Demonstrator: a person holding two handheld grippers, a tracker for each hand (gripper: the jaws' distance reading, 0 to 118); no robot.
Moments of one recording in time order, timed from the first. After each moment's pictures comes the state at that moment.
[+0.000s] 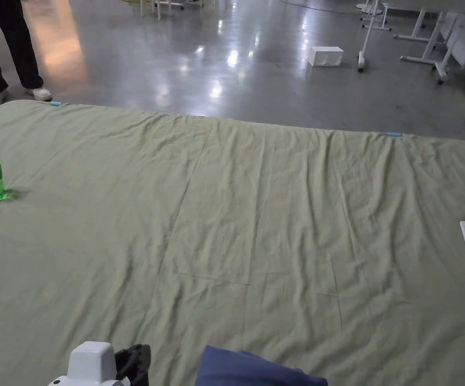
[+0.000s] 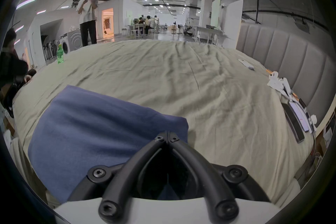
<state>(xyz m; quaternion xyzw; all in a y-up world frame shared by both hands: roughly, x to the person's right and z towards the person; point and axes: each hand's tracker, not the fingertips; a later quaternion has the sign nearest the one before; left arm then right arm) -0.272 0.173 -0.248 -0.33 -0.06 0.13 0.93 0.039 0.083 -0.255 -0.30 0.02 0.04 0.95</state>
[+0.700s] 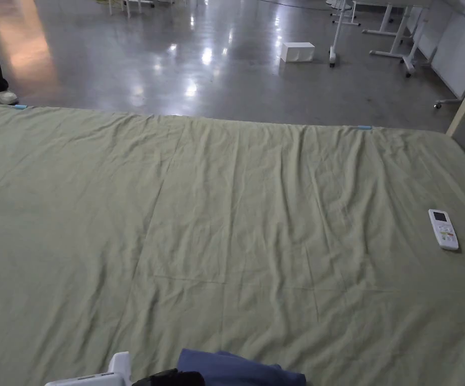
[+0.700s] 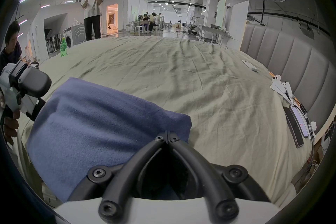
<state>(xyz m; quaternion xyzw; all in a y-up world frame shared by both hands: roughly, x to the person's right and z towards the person) -0.289 0.064 -0.326 -0.46 -0.33 0.45 0.69 0.038 0.086 -0.250 -0.31 0.04 0.07 0.95</state>
